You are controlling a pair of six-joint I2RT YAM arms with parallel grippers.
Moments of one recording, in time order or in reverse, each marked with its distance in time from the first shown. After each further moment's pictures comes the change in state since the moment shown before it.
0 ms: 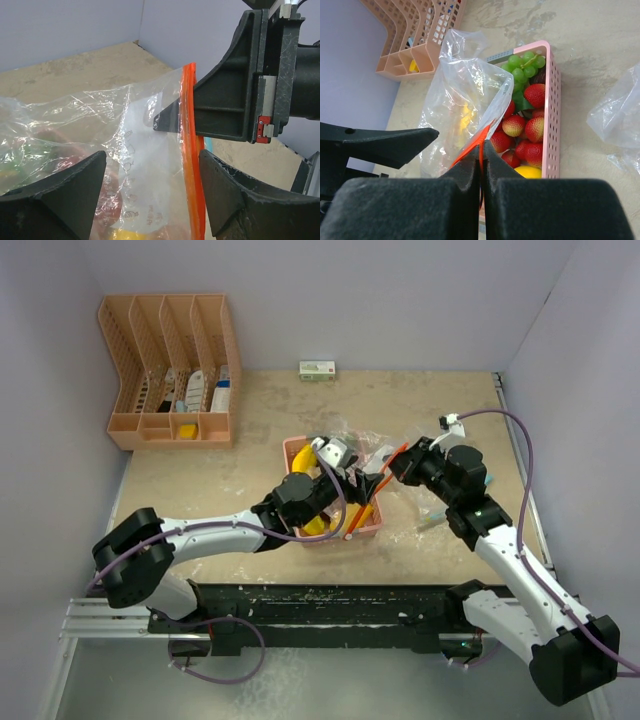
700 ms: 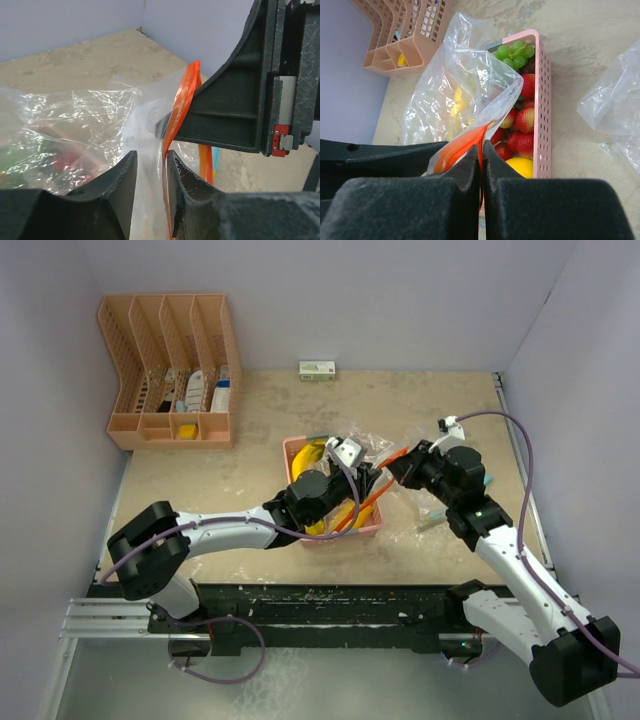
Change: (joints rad) left arm -0.010 0.085 0.060 -0.033 -0.002 0.004; right arm 0.000 -0.003 0.000 -0.052 0.012 -0.009
